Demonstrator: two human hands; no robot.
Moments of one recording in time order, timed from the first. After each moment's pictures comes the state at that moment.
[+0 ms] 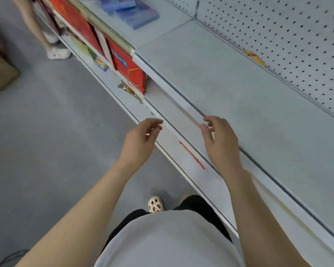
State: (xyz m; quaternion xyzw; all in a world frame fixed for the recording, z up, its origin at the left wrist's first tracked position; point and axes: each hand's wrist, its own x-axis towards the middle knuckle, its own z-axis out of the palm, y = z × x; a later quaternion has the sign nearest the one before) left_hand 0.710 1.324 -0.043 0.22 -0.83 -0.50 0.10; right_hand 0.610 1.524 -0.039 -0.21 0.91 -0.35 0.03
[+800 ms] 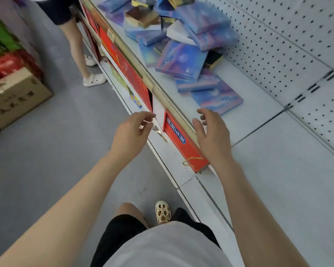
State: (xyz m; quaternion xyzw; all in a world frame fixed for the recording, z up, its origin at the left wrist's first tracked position) left_hand 0.494 0.876 -0.022 0.27 -0.87 -0.39 0.15; right_hand 0.360 1.057 -0.028 -0.29 0.88 -0.37 0.01
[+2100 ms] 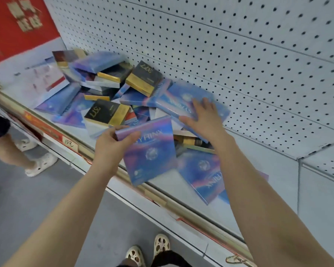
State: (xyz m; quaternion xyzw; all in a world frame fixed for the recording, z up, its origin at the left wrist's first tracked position) left_hand 0.196 0.578 0.021 0.22 -0.68 -0.69 0.08; right_hand 0.051 0.814 0.015 -0.09 0.98 -0.18 0.08
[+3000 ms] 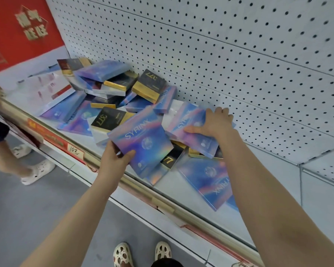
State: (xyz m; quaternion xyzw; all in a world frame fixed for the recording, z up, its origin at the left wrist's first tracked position) left_hand 0.202 0.544 -0.025 0.19 -0.67 -0.71 0.08; right_hand 0.031 0.807 0.034 -0.01 0.99 0.02 0.10
